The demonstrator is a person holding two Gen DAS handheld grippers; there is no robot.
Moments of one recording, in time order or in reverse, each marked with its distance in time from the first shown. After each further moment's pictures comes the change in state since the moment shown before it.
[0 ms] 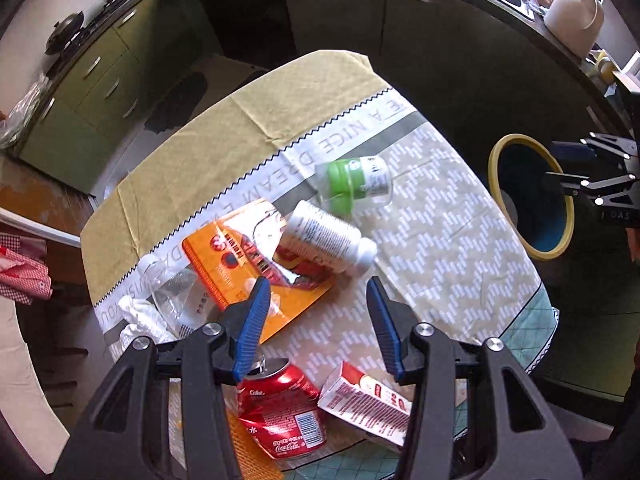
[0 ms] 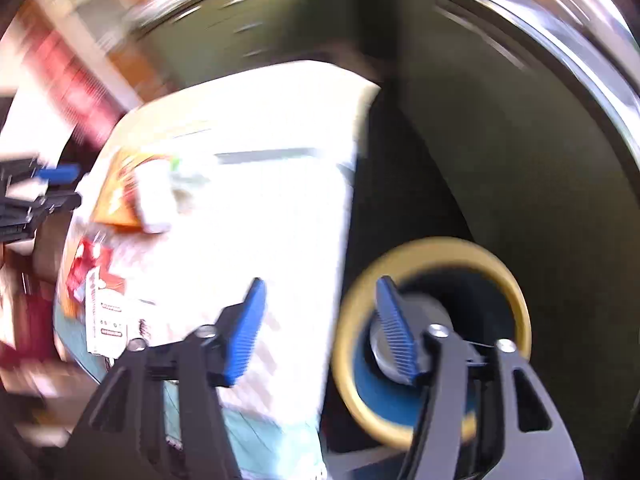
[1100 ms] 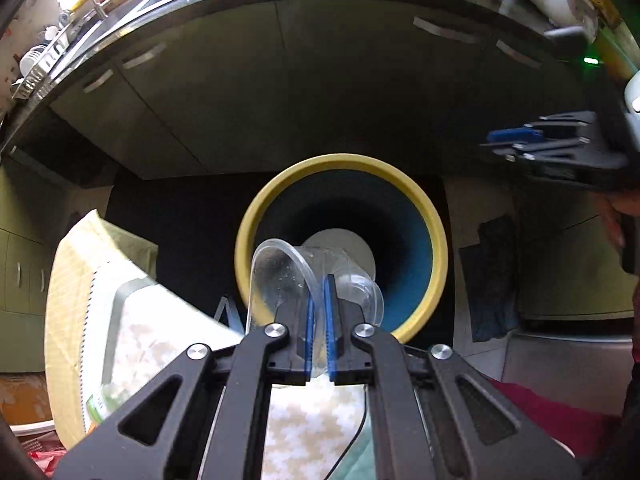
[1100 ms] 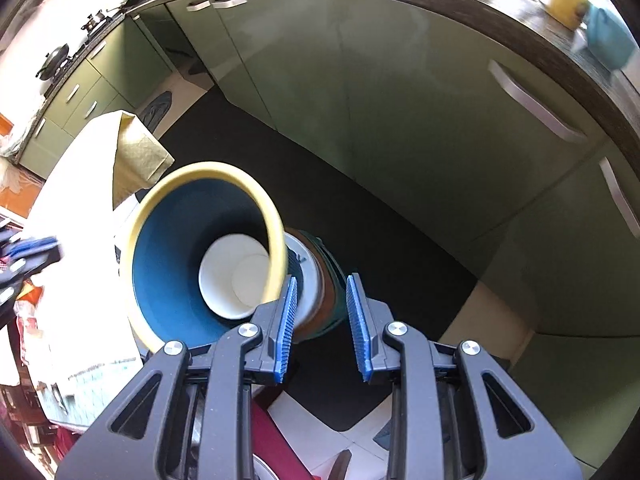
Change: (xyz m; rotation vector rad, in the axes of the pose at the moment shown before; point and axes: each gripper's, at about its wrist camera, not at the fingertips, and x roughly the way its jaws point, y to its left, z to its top) left arm 0.056 -0.331 0.098 0.568 -0.055 -0.168; right arm -0.064 -0.230 -0.223 0.678 -0.004 -0.228
